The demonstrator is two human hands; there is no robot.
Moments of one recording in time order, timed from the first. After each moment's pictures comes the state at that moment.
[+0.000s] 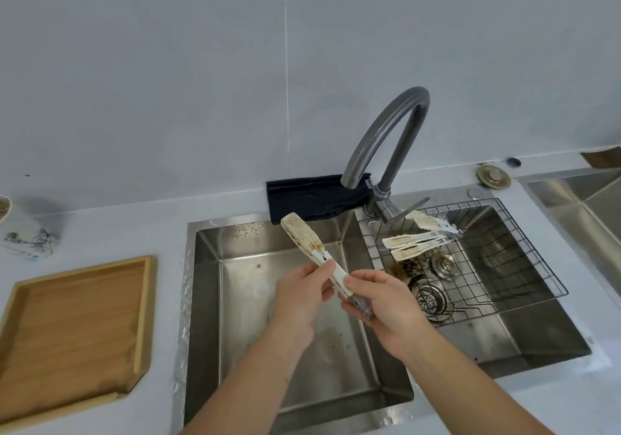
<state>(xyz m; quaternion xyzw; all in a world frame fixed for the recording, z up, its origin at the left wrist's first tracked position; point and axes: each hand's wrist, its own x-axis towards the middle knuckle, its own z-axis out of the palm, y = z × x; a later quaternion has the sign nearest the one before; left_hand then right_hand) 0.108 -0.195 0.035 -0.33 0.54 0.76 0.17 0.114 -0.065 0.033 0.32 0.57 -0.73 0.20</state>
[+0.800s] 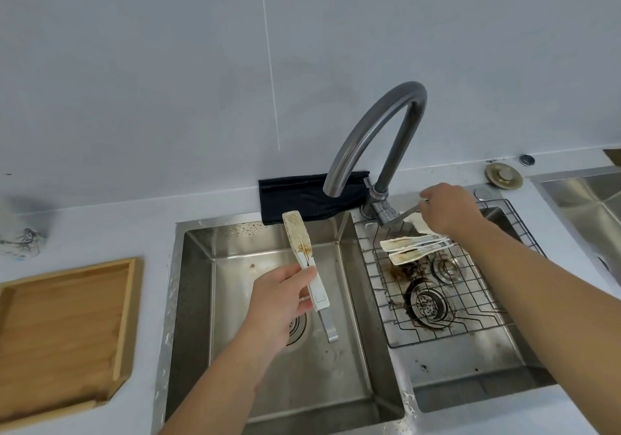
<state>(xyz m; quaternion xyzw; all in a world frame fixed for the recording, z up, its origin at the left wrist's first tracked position) 0.089 -0.201 0.022 -0.33 0.58 0.73 0.17 -0.057 0.065 0.042 0.05 0.99 -0.05 0.15</state>
